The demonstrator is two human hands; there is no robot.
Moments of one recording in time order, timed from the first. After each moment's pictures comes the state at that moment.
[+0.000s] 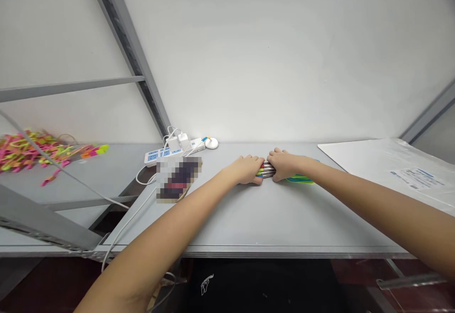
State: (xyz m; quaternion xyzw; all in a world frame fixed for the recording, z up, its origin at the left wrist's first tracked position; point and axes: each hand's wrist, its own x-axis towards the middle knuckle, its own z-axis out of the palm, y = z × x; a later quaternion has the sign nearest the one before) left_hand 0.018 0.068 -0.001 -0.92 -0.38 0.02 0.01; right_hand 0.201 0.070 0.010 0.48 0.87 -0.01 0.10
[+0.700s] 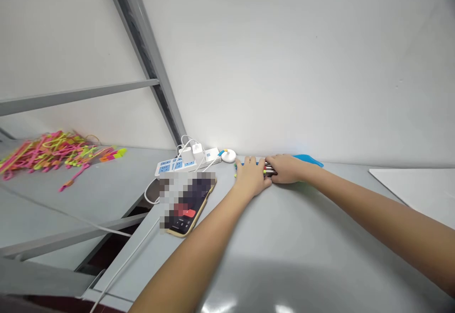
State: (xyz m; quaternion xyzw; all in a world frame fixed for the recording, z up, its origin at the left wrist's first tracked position) left_hand -0.017 0.127 -0.029 -0.81 -0.58 -0.11 0.07; right_hand 0.139 0.168 0.005 0.42 0.90 0.00 0.05
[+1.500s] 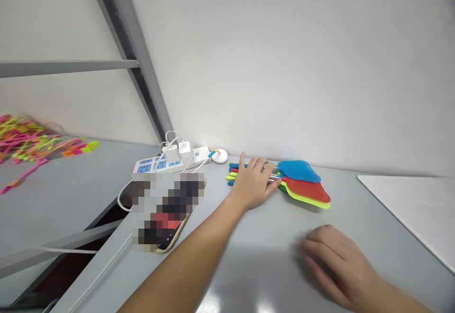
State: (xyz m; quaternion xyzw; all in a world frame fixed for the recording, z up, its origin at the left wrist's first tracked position) left_hand -0.009 0.116 -0.022 -0.85 -0.47 -0.22 0.08; right_hand 0.221 -0.003 -0.042 0.31 0.92 0.00 -0.25
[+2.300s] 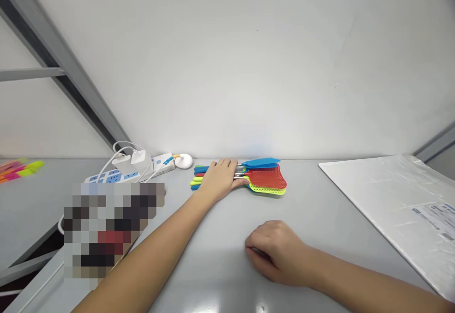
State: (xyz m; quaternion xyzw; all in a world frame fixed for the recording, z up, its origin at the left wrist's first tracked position) left_hand 0.016 0.154 -0.026 -0.86 -0.48 -0.13 0.08; right_hand 0.207 0.017 -0.046 0.31 0.92 -0.15 -0.20
